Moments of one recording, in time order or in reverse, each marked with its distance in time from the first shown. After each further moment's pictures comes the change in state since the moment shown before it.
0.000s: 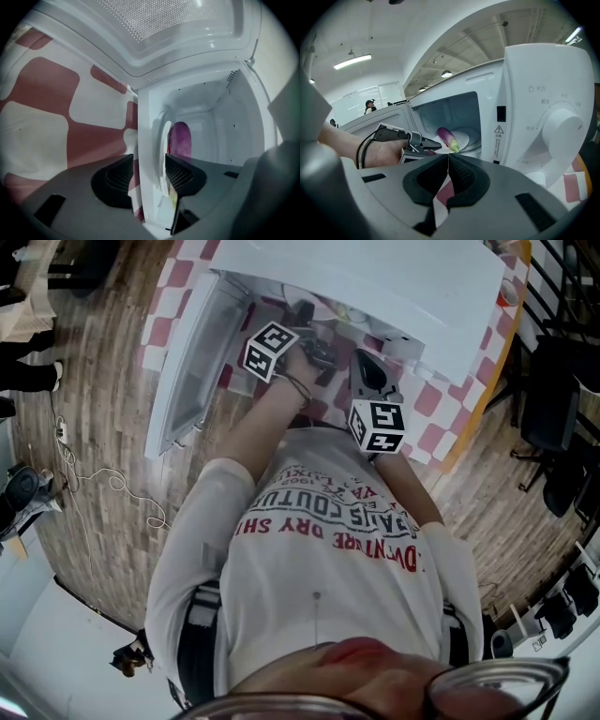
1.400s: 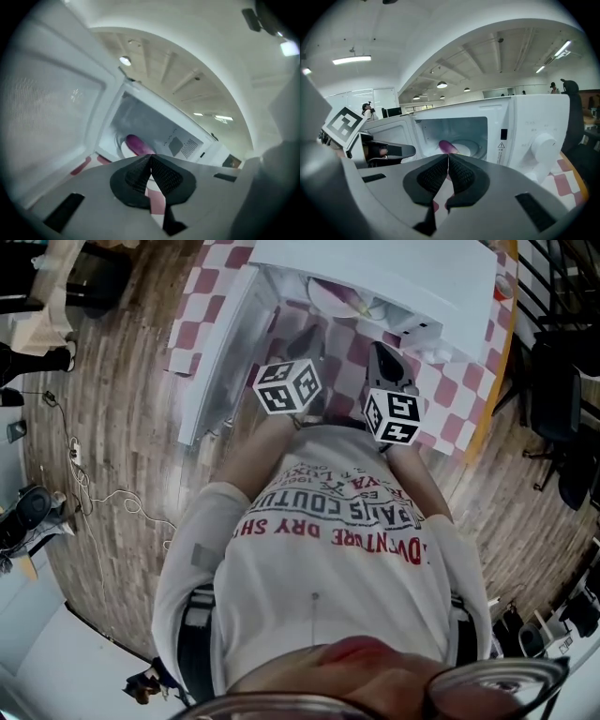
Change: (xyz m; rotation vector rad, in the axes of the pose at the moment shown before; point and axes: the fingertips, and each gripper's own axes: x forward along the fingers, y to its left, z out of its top) left arm -0.121 -0.062 0.001 1.025 0.101 -0.246; right arm -0.024 0.034 0.028 -0.006 -0.137 -0.122
